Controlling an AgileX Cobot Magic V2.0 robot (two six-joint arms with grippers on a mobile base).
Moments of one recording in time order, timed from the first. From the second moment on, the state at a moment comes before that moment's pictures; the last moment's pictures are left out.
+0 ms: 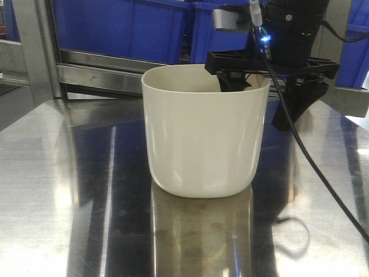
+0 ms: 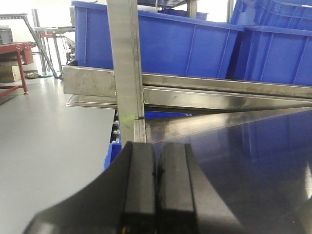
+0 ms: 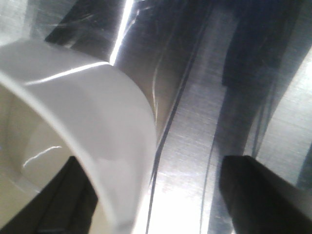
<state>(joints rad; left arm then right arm) -0.15 -0.01 0.01 -0.07 0.03 0.10 0.45 1.78 -1.40 0.11 0.98 0.13</state>
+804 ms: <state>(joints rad) -0.15 -0.01 0.01 -0.07 0.03 0.10 0.42 1.44 -1.36 0.08 0.83 0.13</state>
